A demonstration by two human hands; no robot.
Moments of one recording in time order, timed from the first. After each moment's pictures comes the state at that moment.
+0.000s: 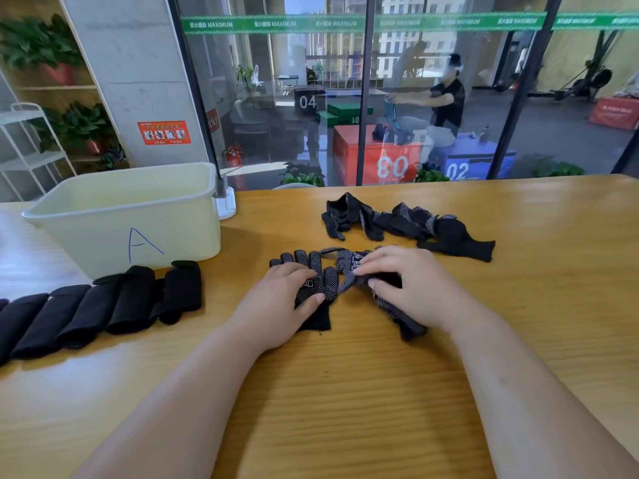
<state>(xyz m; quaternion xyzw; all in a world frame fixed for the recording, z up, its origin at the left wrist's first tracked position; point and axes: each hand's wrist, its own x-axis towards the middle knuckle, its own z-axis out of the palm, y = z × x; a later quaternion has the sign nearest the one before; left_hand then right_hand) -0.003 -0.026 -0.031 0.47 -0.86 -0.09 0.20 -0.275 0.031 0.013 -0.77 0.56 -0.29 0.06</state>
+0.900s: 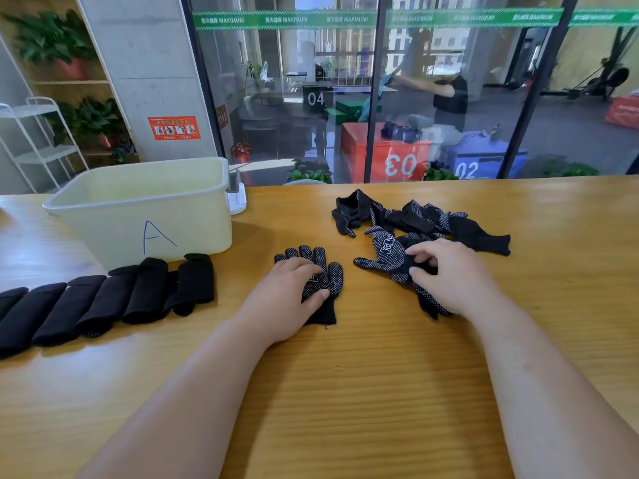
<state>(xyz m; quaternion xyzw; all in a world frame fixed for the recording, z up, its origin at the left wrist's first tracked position) 0.005 -0.028 -0.031 0.48 -0.85 -0.09 0.20 -0.309 0.017 -0.006 -0.66 0.70 -0.28 0.03</state>
